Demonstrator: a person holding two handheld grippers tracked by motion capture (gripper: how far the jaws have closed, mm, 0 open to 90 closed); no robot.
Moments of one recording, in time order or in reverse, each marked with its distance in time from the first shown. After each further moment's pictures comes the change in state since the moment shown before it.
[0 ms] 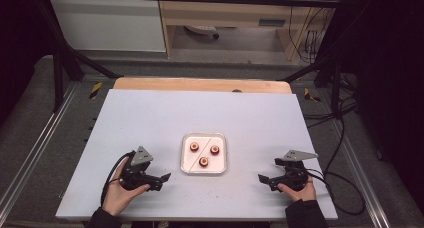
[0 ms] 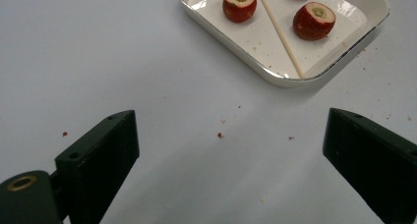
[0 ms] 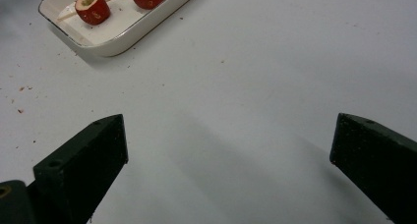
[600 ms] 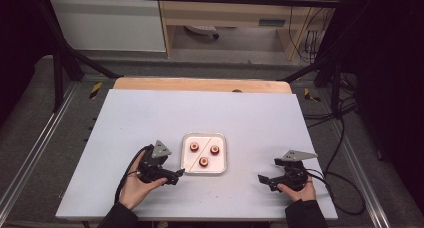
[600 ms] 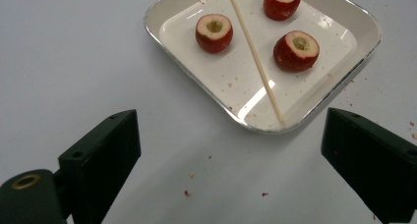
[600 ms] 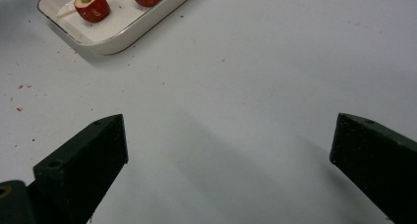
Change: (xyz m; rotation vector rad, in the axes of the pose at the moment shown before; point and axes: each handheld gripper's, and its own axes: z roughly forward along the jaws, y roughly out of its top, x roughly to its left) left arm -0.021 0.033 0.024 0.046 0.007 0.022; right arm 0.000 0.000 0.001 0.010 -0.001 -0.003
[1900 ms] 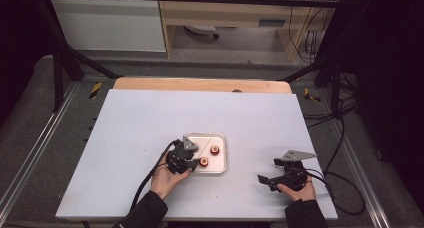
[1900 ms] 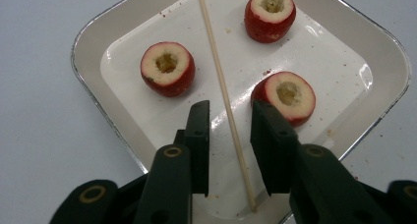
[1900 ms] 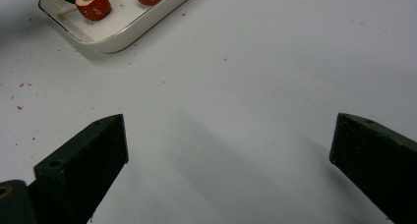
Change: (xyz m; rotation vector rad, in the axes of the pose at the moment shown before) left arm -0.030 0.036 0.058 0.098 0.033 -0.001; right arm 0.000 0.000 0.002 -0.002 0.006 -0.008
